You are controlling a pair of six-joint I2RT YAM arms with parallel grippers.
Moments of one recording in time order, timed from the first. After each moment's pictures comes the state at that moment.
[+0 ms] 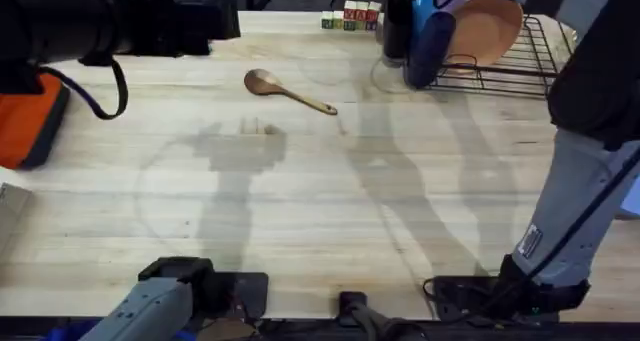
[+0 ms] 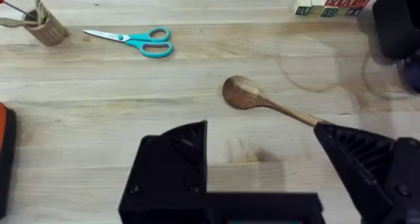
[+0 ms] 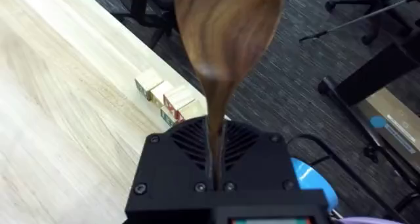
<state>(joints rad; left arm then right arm) -0.01 1.02 1.21 -0.82 0.03 -0.02 0.10 2.25 1.92 -0.18 -0.42 -0.47</state>
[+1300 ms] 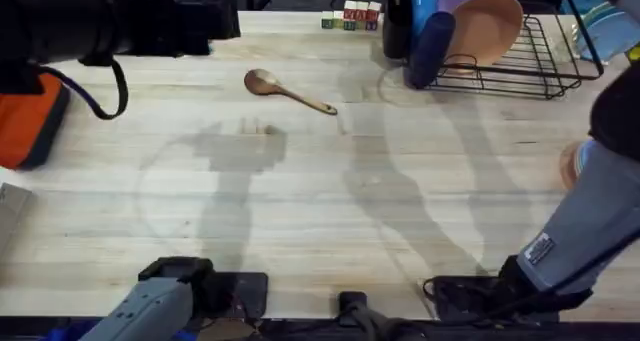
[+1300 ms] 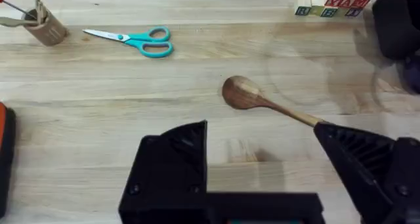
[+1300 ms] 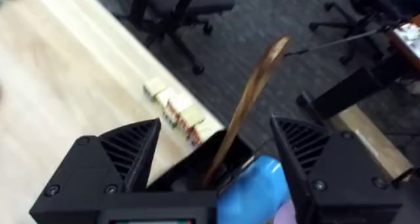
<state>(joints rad) -0.01 1.02 1.21 -0.82 0.03 -0.02 0.11 2.07 1.92 -0.33 -0.42 -0.54</state>
